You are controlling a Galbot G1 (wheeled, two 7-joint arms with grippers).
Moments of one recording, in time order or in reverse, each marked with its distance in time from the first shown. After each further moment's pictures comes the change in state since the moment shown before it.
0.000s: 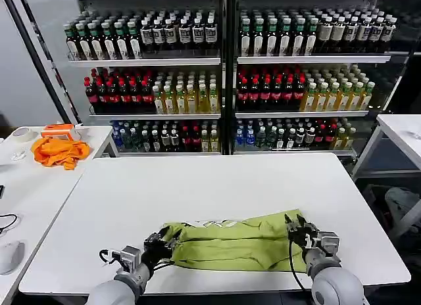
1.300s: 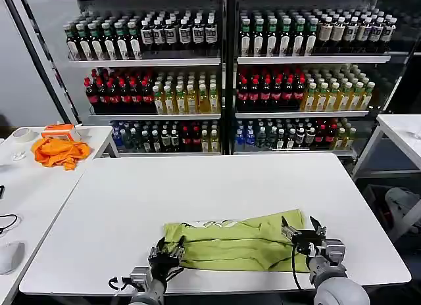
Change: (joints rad) left arm 0.119 -0.304 -0.040 0.078 0.156 -0.087 -0.091; right arm -0.059 0.022 0.023 0.067 -0.046 0.016 -0.006
